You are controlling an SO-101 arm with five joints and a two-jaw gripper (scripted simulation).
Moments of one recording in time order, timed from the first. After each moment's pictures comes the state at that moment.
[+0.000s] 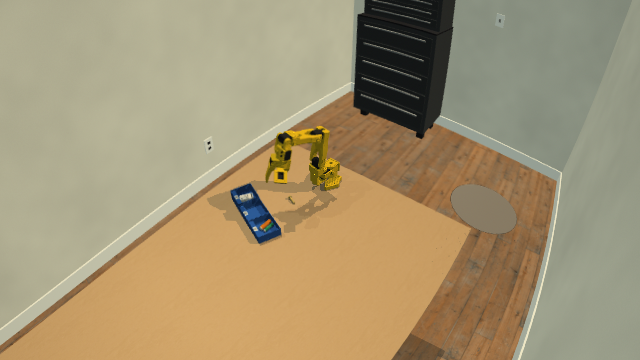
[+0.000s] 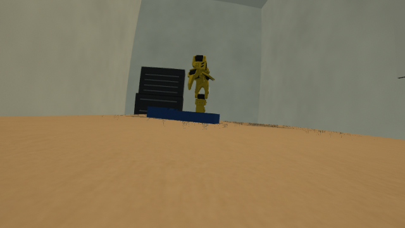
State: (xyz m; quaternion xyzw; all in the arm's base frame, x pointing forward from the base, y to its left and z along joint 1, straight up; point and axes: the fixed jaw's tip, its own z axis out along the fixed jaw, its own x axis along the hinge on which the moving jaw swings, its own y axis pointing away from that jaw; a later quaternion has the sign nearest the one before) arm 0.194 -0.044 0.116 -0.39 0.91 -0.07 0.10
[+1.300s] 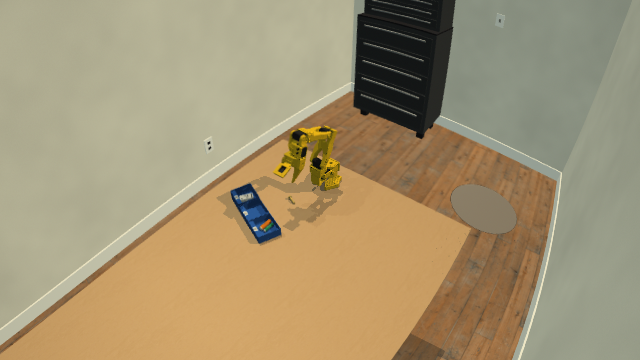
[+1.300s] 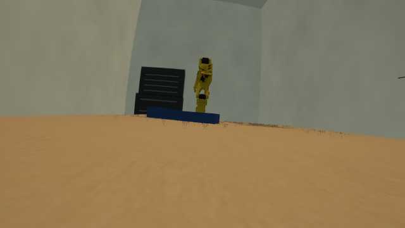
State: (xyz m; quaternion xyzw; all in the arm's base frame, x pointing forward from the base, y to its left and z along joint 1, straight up) arm 0.166 -0.006 0.121 -0.03 0.99 -0.01 0.13
